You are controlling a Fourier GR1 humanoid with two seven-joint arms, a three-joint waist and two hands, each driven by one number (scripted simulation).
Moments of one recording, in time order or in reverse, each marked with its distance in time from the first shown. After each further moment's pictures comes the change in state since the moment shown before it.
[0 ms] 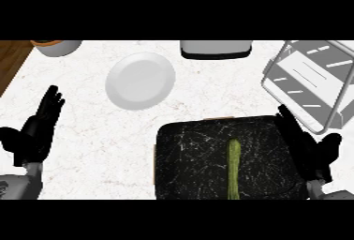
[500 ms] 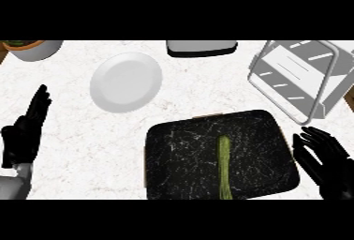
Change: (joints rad) left arm 0.009 0.063 -0.010 -0.011 -0.116 0.069 0.042; right arm 0.193 0.089 -0.160 -0.147 0.075 -0.401 -0.028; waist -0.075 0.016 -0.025
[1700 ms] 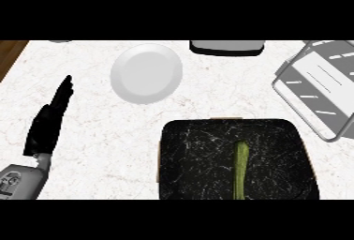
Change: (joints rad) left arm -0.082 -0.034 -0.093 -0.058 -0.089 -0.002 0.096; right arm 0.516 -0.546 0.183 -0.756 0.476 -0.127 0.856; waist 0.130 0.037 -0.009
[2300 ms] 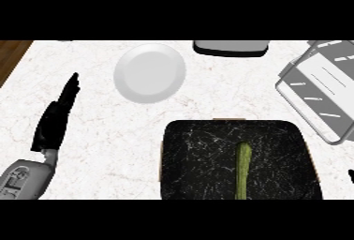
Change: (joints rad) left arm -0.035 -0.030 -0.007 0.029 -0.023 -0.008 0.002; right arm -0.272 -0.057 0.031 0.007 -0.048 0.151 0.335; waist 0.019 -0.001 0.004
